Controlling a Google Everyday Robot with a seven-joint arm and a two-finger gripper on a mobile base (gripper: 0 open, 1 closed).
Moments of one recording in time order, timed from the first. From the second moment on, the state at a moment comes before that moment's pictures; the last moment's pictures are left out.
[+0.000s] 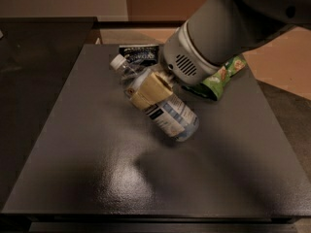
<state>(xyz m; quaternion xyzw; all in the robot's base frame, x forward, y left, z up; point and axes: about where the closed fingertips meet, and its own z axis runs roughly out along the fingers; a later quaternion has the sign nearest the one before) 0.448 0.011 0.961 -0.51 0.80 0.18 0.28</state>
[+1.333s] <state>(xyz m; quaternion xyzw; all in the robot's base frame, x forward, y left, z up) 0.428 0.018 0.999 -0.52 0.64 0.33 0.47</state>
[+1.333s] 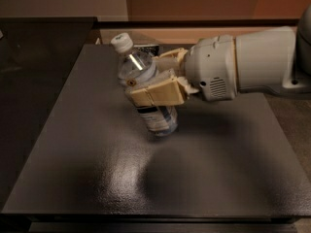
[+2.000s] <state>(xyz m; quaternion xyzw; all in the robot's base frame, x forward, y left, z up) 0.418 0.012 0.999 -0.51 0.60 0.36 0.51</state>
